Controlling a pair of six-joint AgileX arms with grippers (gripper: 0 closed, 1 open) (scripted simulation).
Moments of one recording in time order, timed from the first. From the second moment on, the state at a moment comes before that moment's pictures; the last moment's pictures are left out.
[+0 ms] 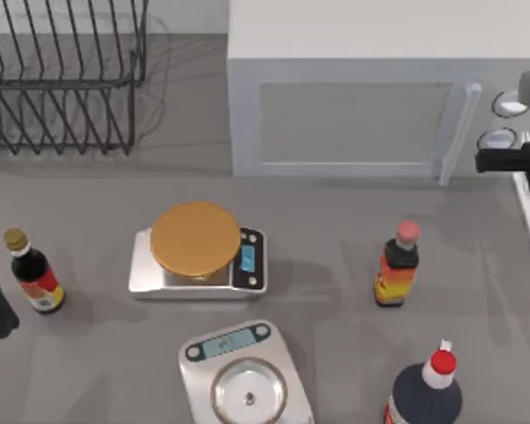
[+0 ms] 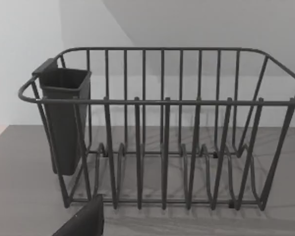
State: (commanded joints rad) left arm 0.00 0.00 0.00 0.00 0.00 0.00; right arm 0.29 1.64 1.43 -1.32 0.02 0.34
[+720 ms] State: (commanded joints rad) left arm 0.00 0.00 0.00 0.00 0.00 0.00; right arm 0.37 1.58 1.27 -1.28 0.00 0.38
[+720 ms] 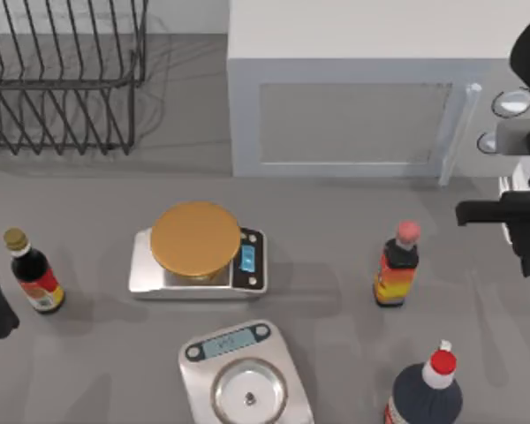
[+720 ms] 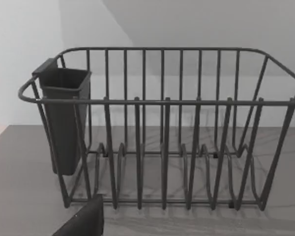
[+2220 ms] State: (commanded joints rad) left arm 0.00 0.00 0.00 0.00 0.00 0.00; right arm 0.38 1.65 0.98 -0.91 0.00 0.39
